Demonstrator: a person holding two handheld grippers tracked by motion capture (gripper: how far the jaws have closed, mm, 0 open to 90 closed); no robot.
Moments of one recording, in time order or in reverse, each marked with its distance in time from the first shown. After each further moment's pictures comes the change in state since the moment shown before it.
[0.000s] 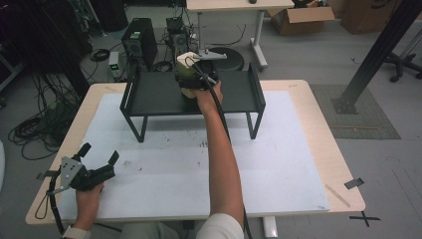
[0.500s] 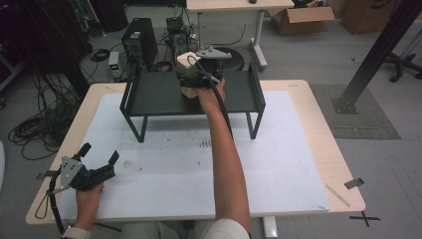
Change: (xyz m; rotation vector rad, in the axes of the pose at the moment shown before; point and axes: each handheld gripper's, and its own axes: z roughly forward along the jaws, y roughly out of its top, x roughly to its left) left arm 0.000 0.000 0.000 0.005 0.001 0.001; right arm 0.005 0.009 -0.020 -0.053 -0.033 -0.024
